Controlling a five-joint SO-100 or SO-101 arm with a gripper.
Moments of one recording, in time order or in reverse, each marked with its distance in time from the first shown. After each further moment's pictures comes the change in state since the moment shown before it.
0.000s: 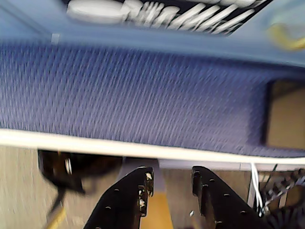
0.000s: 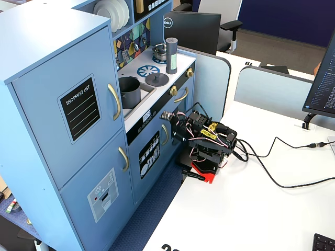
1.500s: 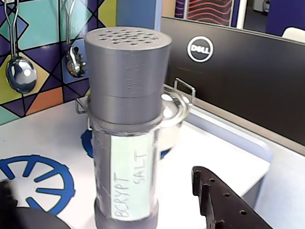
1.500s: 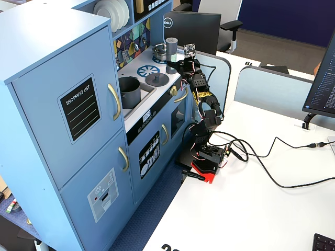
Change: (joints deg) arm 43.4 -48.3 -53.1 -59.8 3.5
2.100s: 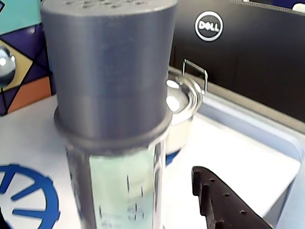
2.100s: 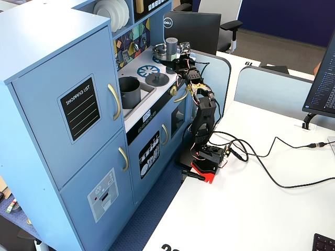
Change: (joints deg) arm -0.1 -23.6 -13.6 -8.3 2.5
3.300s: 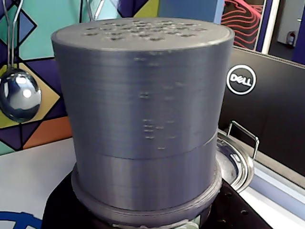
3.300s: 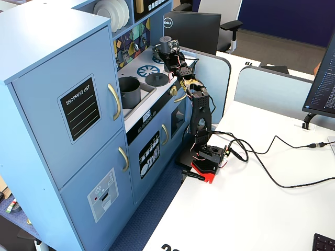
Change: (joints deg) arm -4.3 -20.3 -20.3 -7.1 -6.2
